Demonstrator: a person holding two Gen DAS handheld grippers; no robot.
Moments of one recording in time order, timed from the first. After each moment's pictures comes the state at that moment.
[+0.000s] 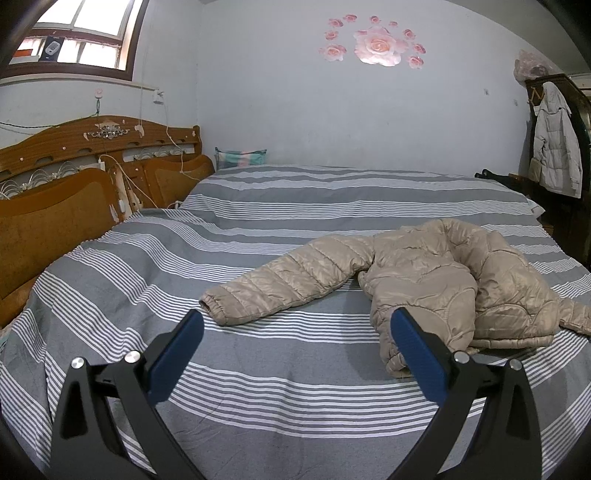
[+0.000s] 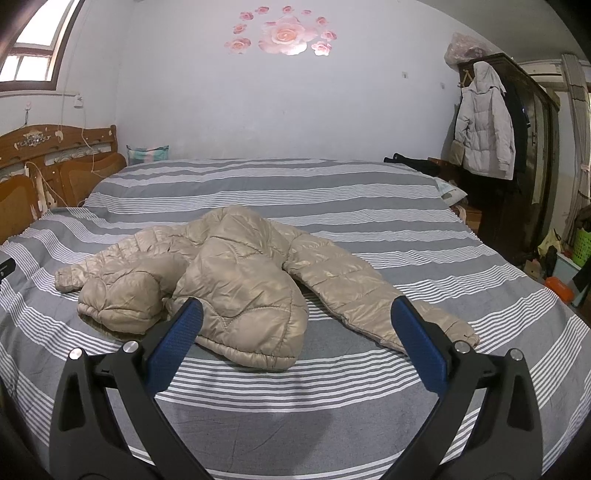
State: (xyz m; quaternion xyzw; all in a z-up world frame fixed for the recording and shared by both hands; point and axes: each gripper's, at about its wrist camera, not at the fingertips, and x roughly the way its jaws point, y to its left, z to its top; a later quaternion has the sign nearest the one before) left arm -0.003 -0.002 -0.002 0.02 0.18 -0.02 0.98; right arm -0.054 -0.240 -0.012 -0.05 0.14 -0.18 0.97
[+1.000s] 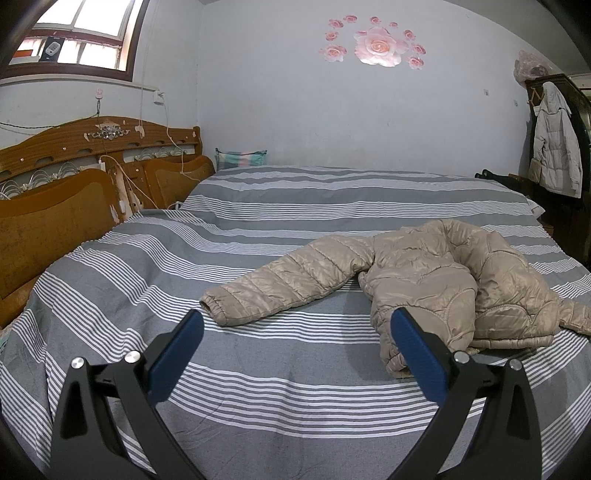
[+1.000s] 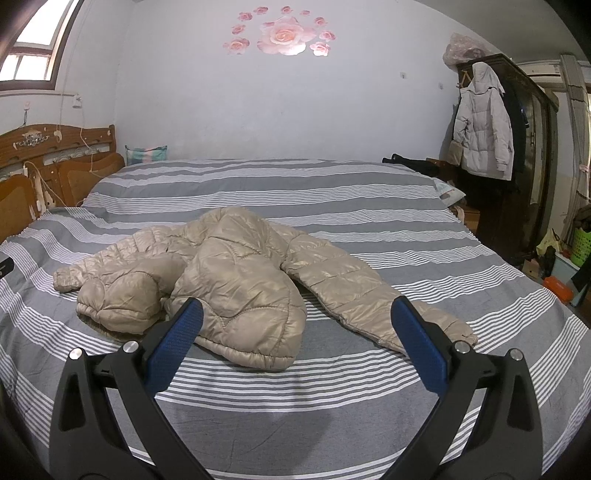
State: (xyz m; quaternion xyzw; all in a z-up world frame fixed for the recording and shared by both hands) left arm -0.002 -0.002 -0.001 0.02 0.18 -0.02 0.98; right arm -0.056 -0.240 -0.012 -0.06 0.14 -0.18 0.97
